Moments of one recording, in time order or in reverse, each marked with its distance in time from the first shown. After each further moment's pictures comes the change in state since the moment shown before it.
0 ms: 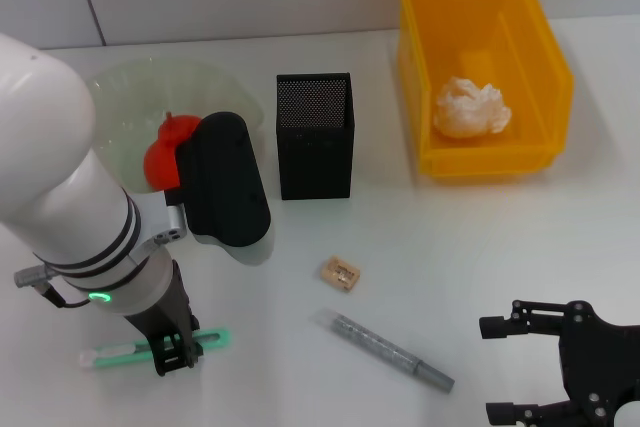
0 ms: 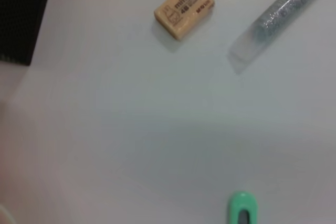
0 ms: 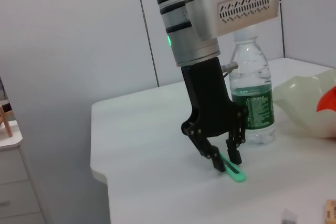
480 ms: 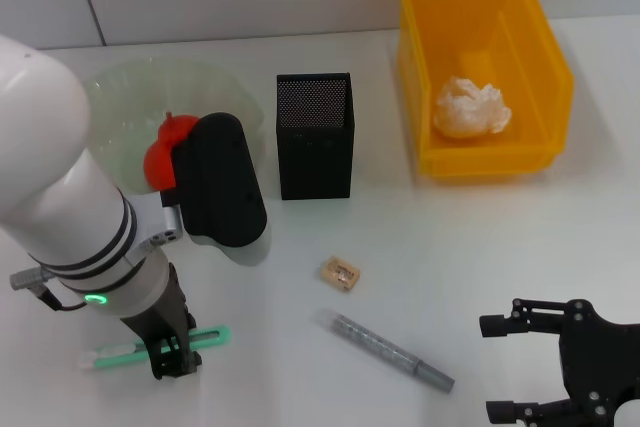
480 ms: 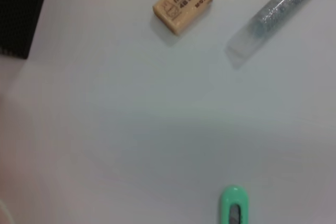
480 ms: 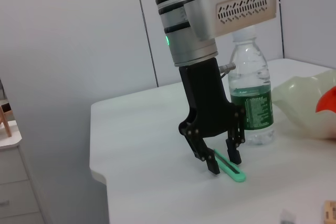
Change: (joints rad) left arm 0.005 0.000 -0.008 0.002 -0.001 0.010 0.001; right arm 0.002 -0.001 0.002 0.000 0.000 0.000 0.001
